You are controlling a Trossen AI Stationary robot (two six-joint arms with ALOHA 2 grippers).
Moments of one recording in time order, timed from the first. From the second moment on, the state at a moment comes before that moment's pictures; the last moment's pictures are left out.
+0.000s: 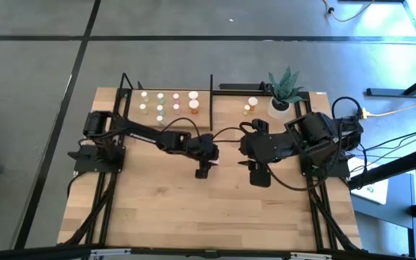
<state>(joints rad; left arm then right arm) -0.01 1.80 1.11 -0.09 0.00 0.11 0.37 1.76 2.33 -1.51 0.27 0.34</state>
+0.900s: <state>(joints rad) 0.01 1.80 1.11 -0.11 0.01 0.04 0.37 1.77 2.33 -1.45 0.27 0.33</state>
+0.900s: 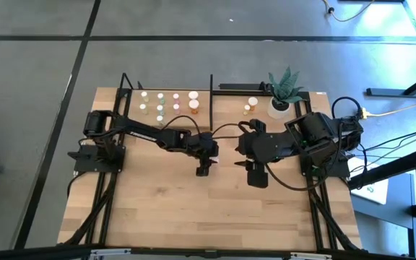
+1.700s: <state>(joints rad) 0.01 1.81 1.11 -0.12 0.00 0.04 0.37 1.77 2.33 -1.45 0.27 0.34</state>
